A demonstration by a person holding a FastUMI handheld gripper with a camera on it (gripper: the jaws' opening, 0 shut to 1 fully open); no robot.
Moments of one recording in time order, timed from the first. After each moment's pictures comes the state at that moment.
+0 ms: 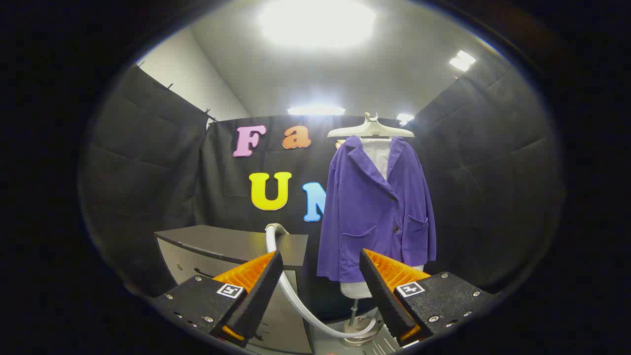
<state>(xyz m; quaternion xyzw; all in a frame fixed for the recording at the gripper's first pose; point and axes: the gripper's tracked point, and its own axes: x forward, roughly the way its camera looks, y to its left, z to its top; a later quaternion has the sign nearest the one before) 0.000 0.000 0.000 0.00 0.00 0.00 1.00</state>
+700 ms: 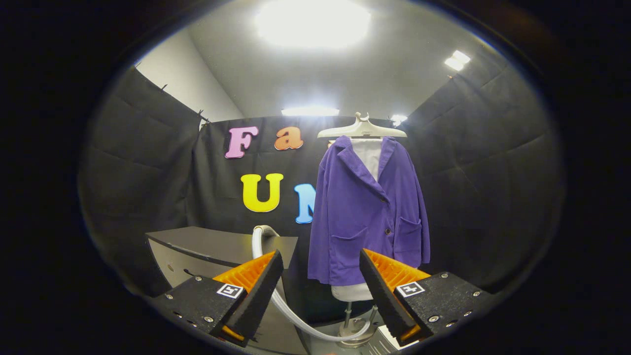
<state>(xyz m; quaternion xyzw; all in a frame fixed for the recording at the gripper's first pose) 0.012 -0.030 0.002 0.00 -0.01 -0.02 1.00</state>
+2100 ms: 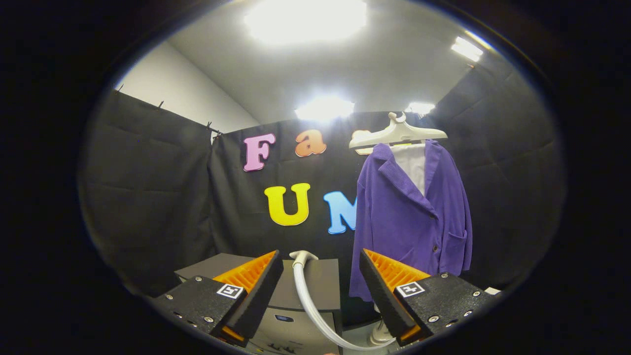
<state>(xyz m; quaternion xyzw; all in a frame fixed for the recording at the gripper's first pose) 0.106 0.053 0.104 0.05 0.01 0.06 1.00</state>
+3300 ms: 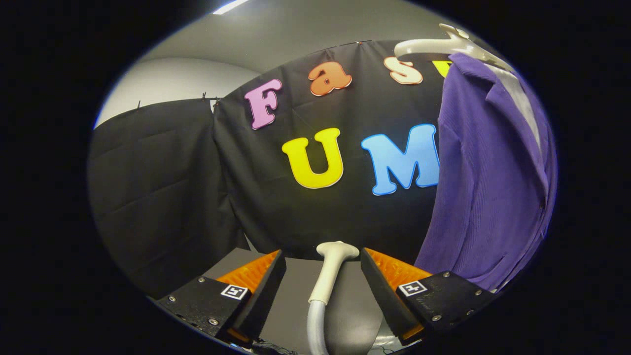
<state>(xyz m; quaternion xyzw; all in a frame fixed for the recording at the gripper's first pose) 0.346 0.127 0.035 0.11 0.23 0.19 0.95</state>
